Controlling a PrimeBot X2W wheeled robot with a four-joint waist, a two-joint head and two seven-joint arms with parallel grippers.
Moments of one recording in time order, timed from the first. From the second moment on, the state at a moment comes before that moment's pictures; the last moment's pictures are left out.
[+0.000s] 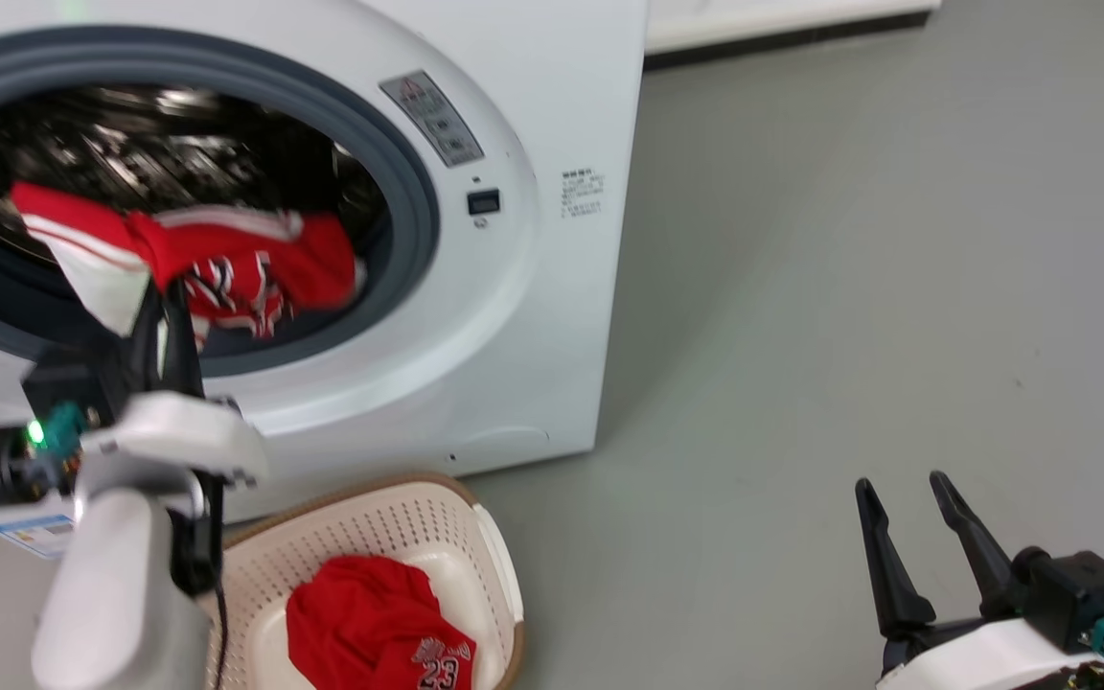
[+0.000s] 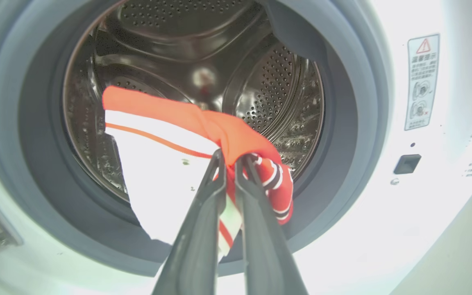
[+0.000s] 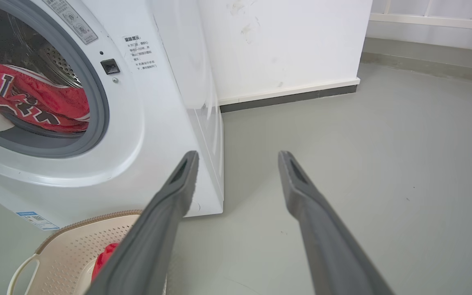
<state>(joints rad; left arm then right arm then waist) -0.45 0.24 0.01 0.46 -0.23 0.00 -0.26 0.11 -0.05 0.04 -0.09 0.19 0.13 -0.06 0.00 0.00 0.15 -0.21</state>
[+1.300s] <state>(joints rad) -0.14 0.07 -0.02 0.43 -0.29 0.03 -0.26 -0.02 -0.05 0.06 -0.15 0.17 0.13 -0.07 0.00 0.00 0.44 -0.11</state>
